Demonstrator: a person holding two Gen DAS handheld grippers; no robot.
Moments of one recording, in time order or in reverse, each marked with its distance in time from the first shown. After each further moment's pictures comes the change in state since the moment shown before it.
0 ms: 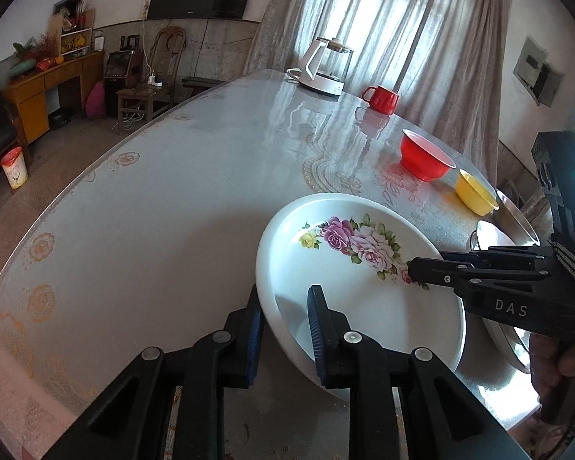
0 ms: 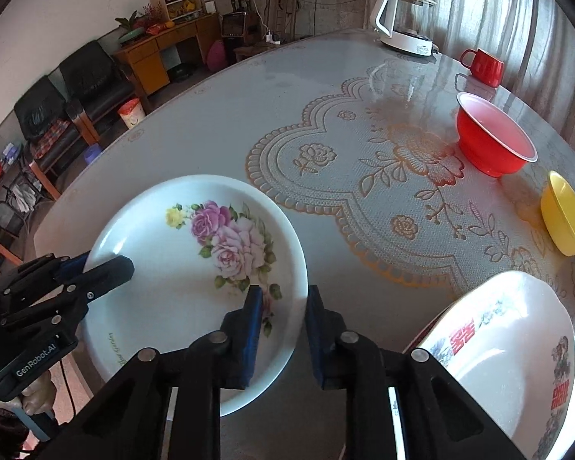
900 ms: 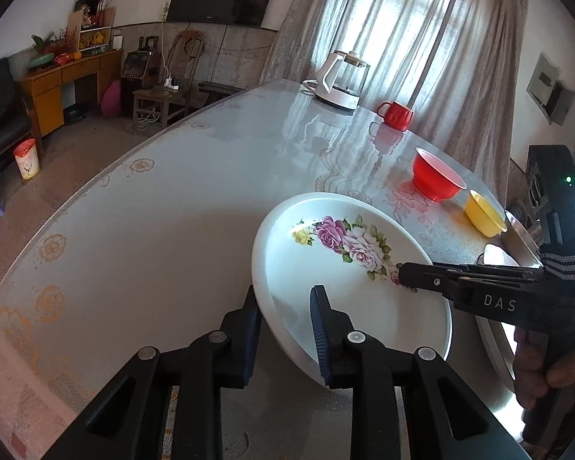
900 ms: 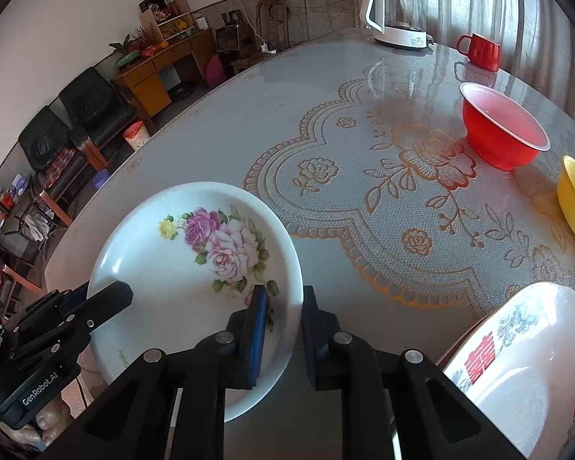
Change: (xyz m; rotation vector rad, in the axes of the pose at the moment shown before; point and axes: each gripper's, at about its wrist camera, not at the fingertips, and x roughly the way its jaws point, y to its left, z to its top) left arm -0.004 -0.002 0.005 -0.033 -0.034 0.045; right arm 0.013 -0.012 0.015 0.100 -0.028 0.088
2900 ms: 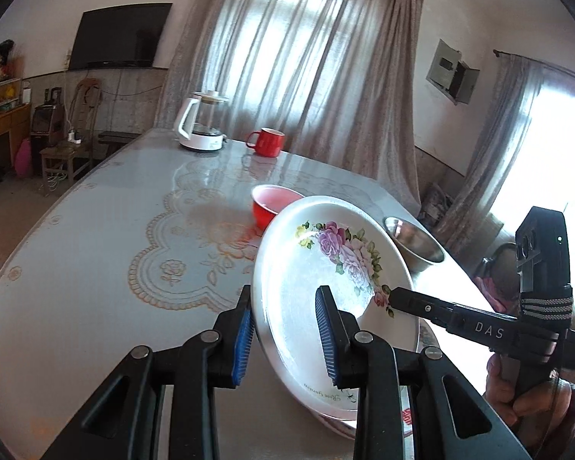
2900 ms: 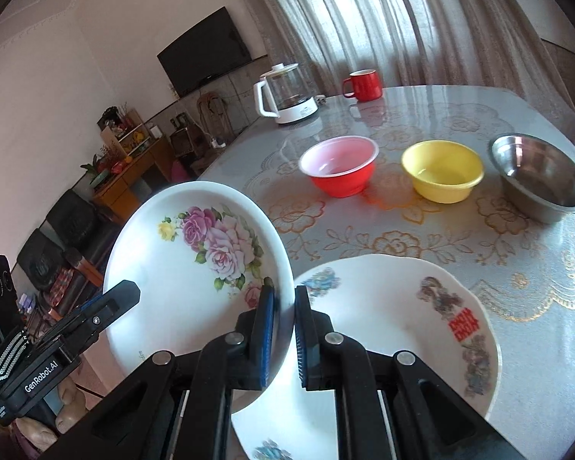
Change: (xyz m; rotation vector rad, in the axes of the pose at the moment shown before) left arm -0.039 -0.149 0.034 0.215 -0.093 -0.333; right arm -0.151 -0.100 -0.074 0.324 -0.341 -0.024
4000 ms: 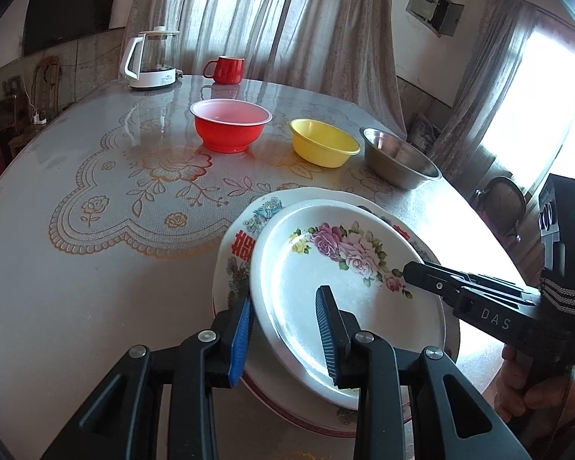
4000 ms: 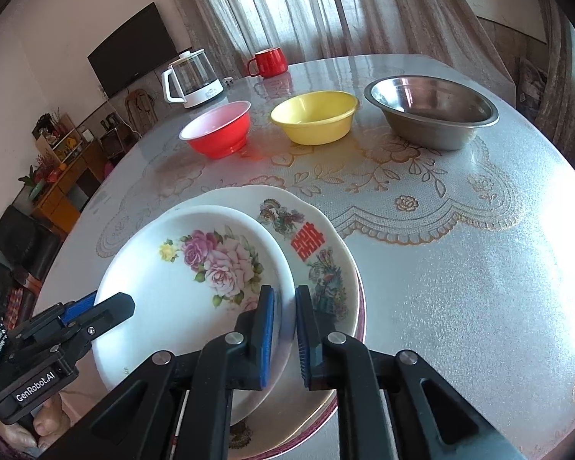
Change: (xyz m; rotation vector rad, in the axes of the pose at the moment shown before) left arm 0.068 -0.039 -0.043 0.109 0.241 -0.021; right arm -0.007 -0.071 -0.047 0.089 0.051 -0.242
